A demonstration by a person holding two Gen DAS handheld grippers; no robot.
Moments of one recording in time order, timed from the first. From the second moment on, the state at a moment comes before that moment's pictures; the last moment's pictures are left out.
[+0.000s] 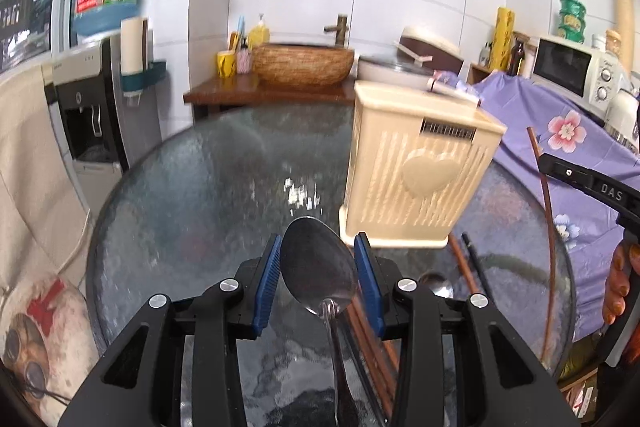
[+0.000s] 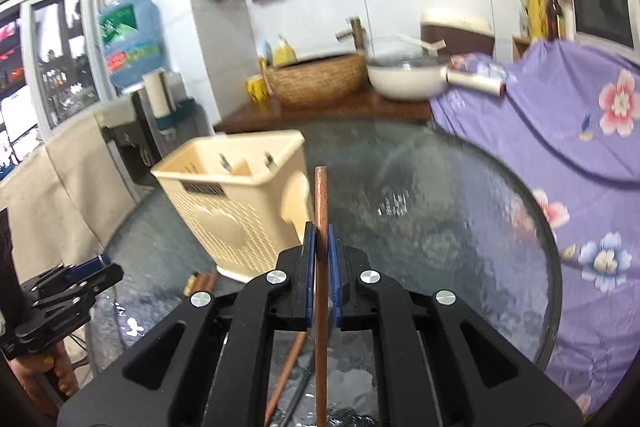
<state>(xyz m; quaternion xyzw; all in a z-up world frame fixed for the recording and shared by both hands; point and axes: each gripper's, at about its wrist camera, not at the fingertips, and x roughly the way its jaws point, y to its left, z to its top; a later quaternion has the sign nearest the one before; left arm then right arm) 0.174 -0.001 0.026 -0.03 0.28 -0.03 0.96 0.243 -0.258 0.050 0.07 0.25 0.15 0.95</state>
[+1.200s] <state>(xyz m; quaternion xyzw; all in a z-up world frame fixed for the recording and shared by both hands) 0.180 -0.004 0.088 -0.04 0.23 -0.10 0.97 0.198 -0.271 0.123 0.06 0.18 0.20 0.96</state>
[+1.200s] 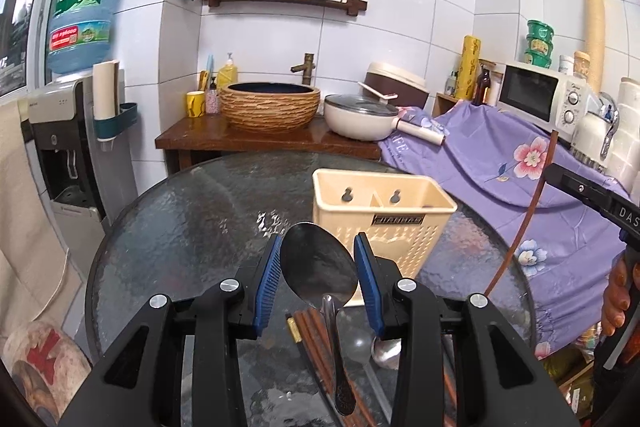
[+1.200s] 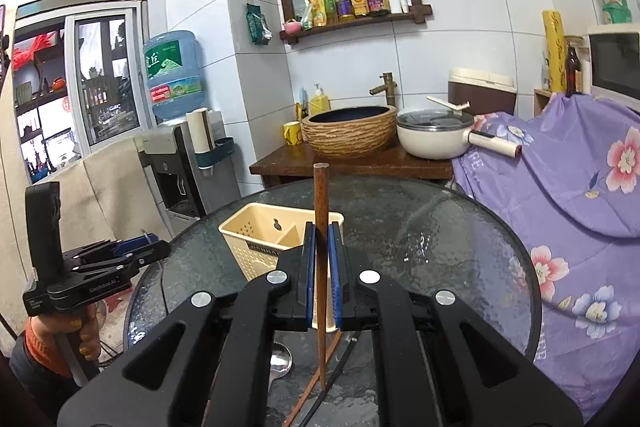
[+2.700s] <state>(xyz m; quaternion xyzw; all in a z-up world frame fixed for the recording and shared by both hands) 0.293 -0.048 0.076 -0.02 0.21 -0.06 0.98 0.289 -0.224 0.131 0.07 0.16 0.18 0.97</state>
